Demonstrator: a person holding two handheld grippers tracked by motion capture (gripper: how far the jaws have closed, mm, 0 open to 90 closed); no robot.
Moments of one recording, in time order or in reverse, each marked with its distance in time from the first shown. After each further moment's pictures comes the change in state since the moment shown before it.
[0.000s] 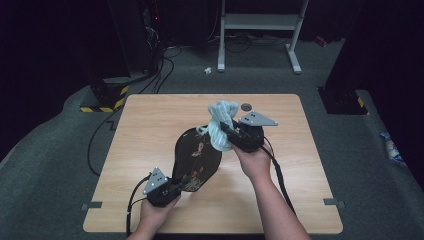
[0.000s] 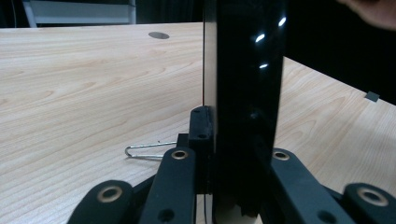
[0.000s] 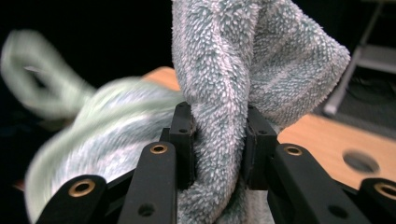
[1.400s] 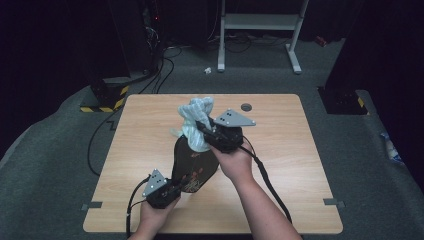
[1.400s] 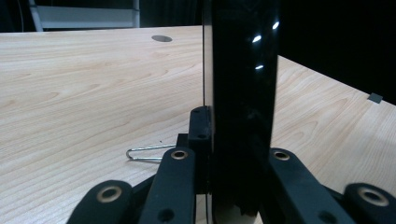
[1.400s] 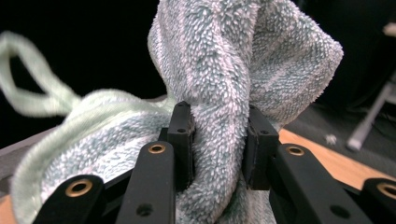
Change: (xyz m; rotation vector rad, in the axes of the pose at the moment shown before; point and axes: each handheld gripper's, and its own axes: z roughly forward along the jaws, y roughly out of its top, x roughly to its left) left arm -0.002 -0.003 -0.004 -0.013 0.014 0.007; right arm 0.048 0.025 0.014 -0.044 0.052 -0.053
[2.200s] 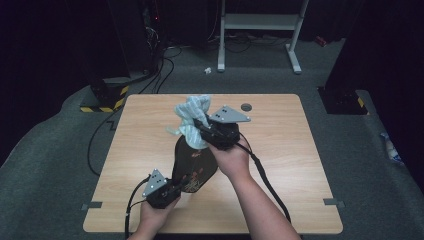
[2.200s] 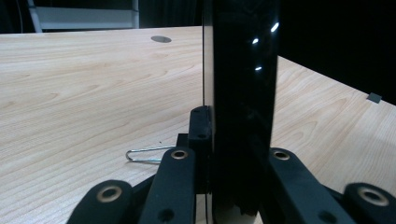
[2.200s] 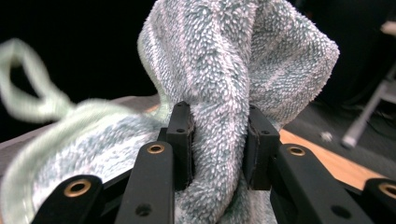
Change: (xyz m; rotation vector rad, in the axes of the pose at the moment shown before) left arm 0.000 0.000 0.000 -0.005 -0.004 -0.004; right arm 0.003 0.008 0.007 0.021 -0.009 -0.010
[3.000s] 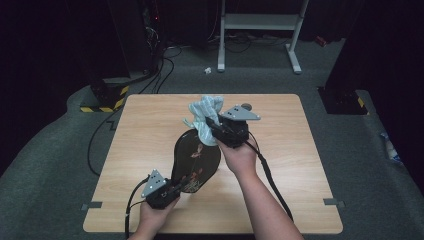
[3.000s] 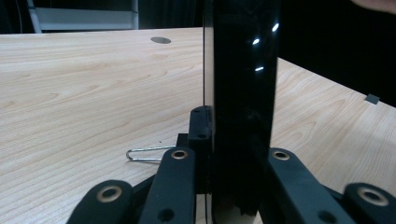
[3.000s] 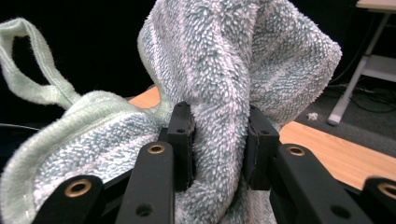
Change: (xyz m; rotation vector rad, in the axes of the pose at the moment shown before) left arm 0.002 -0.001 -0.003 -0.003 -0.006 0.001; right arm -0.022 -0.013 0.002 0.019 -0.038 0.055
